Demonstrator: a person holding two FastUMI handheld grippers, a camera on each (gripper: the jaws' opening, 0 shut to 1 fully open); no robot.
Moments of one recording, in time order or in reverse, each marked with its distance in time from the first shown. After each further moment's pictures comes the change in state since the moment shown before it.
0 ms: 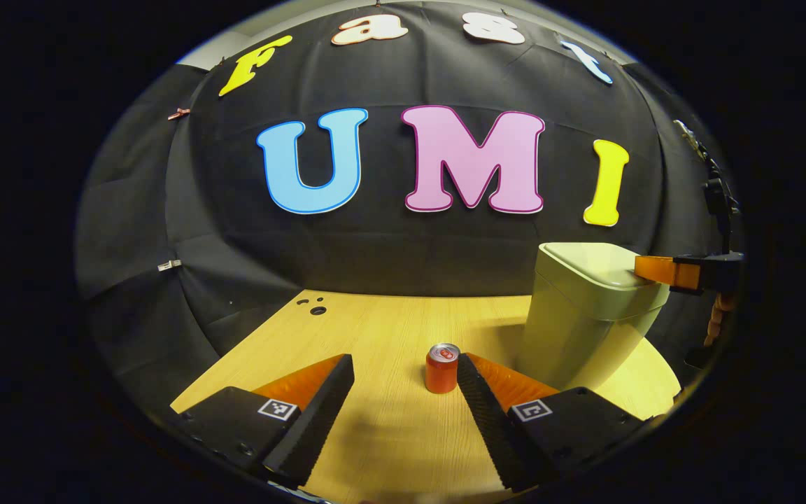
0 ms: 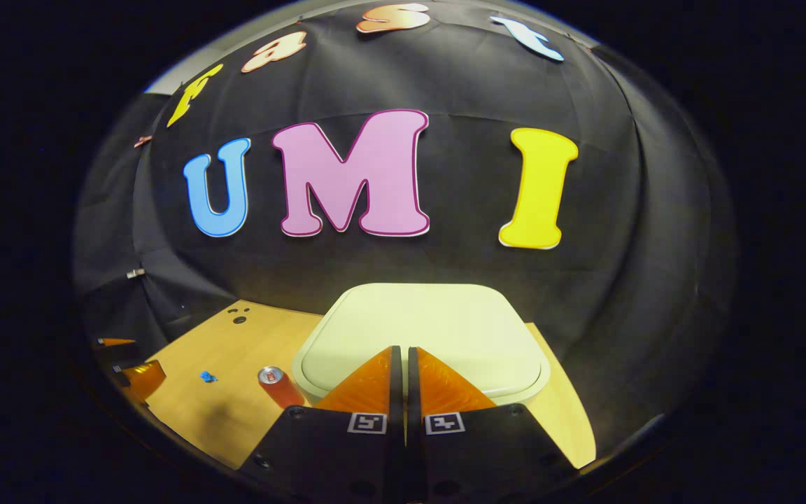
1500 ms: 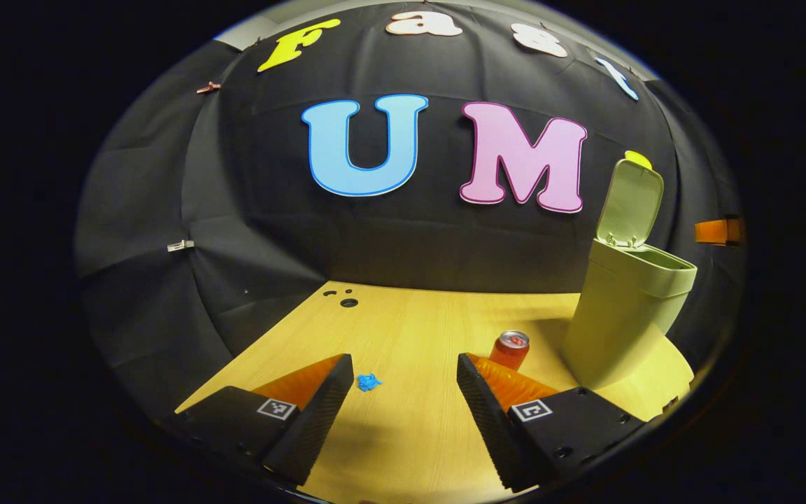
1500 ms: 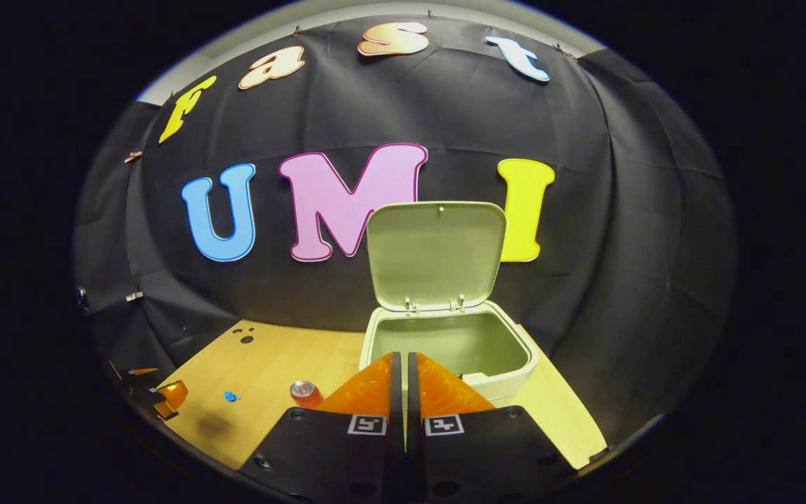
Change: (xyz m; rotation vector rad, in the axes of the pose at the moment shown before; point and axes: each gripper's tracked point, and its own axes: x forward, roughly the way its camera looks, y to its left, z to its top) left arm 0.019 0.132 -0.039 -0.049 -0.003 0.014; right arm -0.069 0.050 0.033 0.079 -0.035 -0.075
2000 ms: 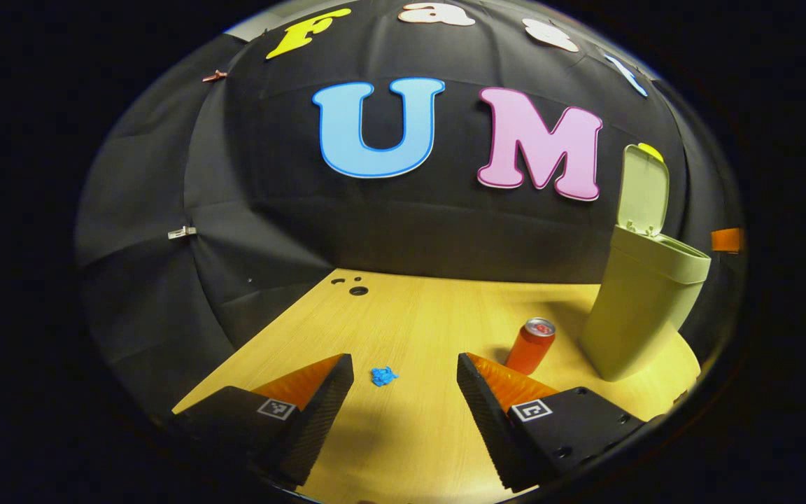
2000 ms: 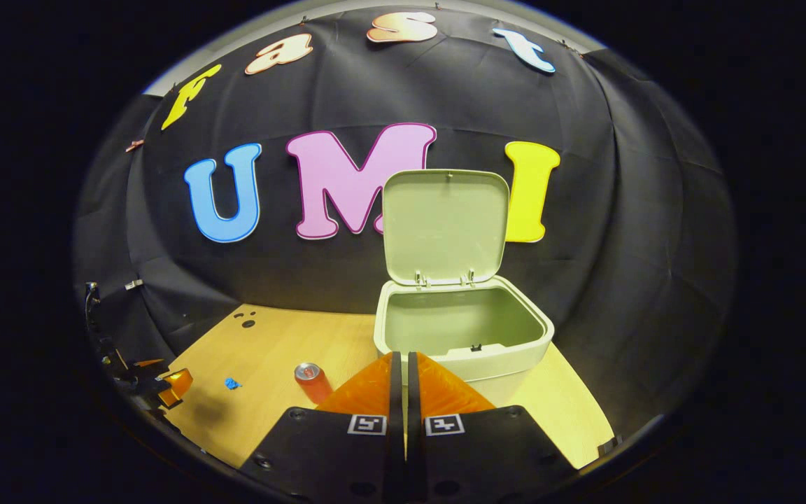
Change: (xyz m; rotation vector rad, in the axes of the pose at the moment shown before) left arm 0.035 0.033 -0.031 -0.023 0.058 0.026; right arm -0.003 0.013 -0.033 -0.015 0.070 -0.010
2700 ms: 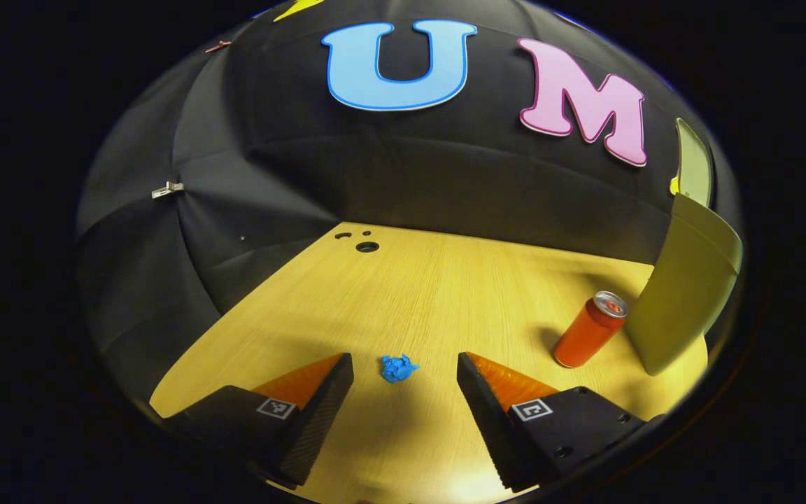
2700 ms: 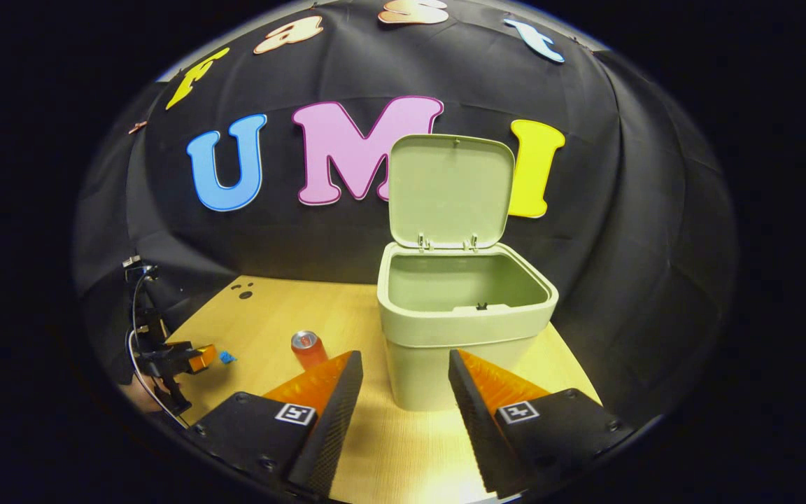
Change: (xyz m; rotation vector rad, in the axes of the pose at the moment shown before) left arm 0.105 0.017 -0.056 -0.036 0.170 0.035; right arm -0.010 0.004 -0.042 -0.032 0.108 -0.008
